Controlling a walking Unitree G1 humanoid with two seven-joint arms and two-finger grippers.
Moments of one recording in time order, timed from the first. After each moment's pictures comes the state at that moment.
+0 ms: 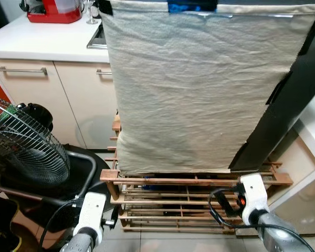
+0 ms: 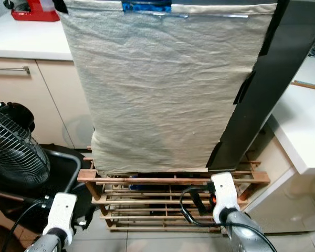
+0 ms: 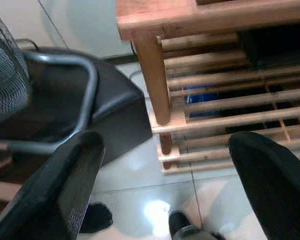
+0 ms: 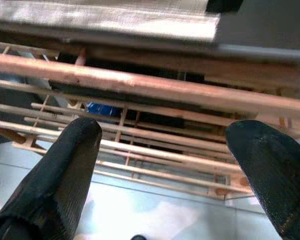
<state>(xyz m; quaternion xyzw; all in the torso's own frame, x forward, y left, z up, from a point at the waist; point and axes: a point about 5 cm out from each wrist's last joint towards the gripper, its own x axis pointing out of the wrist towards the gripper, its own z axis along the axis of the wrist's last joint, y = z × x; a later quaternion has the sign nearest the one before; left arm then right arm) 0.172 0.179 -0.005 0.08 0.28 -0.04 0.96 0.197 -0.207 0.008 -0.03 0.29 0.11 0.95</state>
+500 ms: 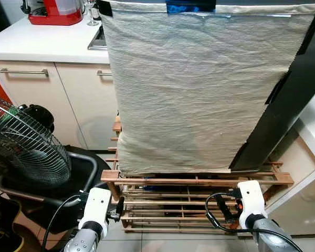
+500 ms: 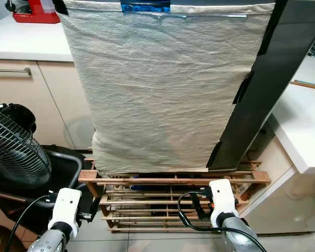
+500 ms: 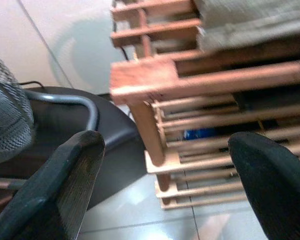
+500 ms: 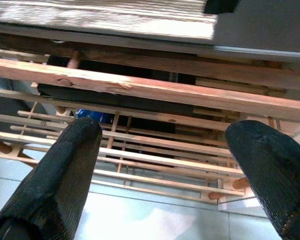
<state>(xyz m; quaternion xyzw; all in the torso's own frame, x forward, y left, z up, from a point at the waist) 0.182 0.171 0.004 0.07 0.23 -0.03 0.97 0.197 -0.200 0.003 -0.05 0.28 0.08 0.96</state>
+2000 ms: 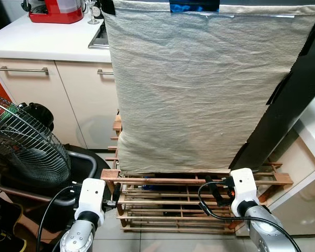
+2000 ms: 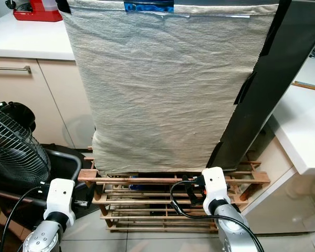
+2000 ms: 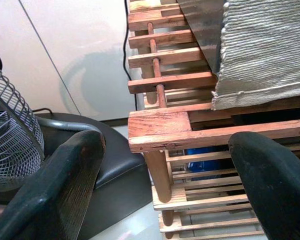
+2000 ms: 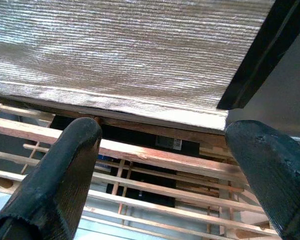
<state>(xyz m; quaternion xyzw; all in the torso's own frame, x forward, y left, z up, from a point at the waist) 0.195 0.178 0.021 0.07 0.18 -0.02 0.98 0.223 -0.187 0.018 -0.05 0.21 0.10 0.97</state>
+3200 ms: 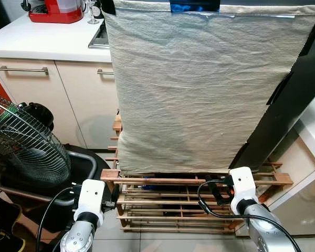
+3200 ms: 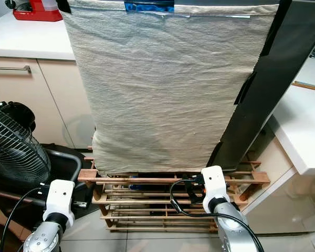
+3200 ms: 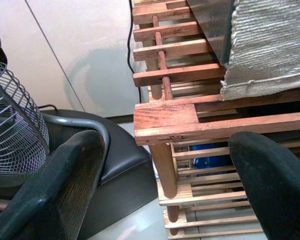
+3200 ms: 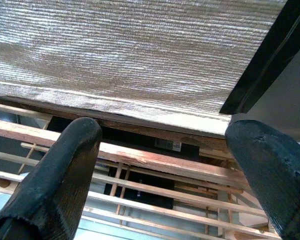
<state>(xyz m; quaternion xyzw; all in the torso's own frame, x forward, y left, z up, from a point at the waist) 0.194 0.179 0.015 0.08 0.18 -0.02 0.98 0.227 -0.187 0.017 -0.06 0.21 0.10 0.97</state>
